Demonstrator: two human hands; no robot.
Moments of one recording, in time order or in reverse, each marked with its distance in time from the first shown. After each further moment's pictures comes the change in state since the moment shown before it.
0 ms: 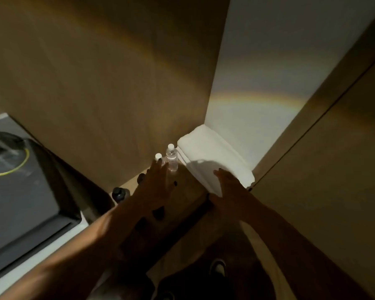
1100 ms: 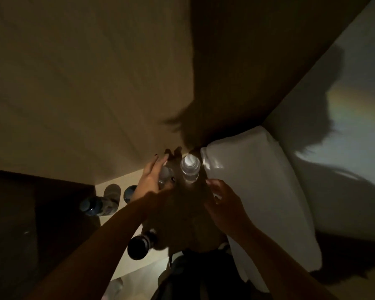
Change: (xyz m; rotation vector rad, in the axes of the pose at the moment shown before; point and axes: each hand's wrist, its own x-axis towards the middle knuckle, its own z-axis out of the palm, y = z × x) left_hand 0.260 -0.122 0.093 -0.324 0.121 -0.522; right_hand 0.365 0.064 0.066 0.458 -0.298 0.015
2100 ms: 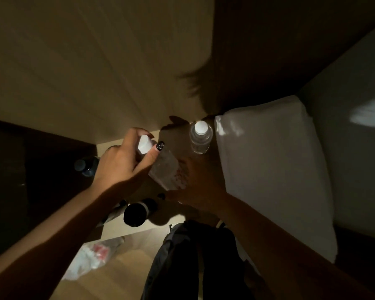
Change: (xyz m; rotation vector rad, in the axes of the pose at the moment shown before) left_hand -0.031 -0.012 -0.020 0.076 0.187 0.034; right_hand 0.067 0.029 0.065 -0.166 -0.449 -0.180
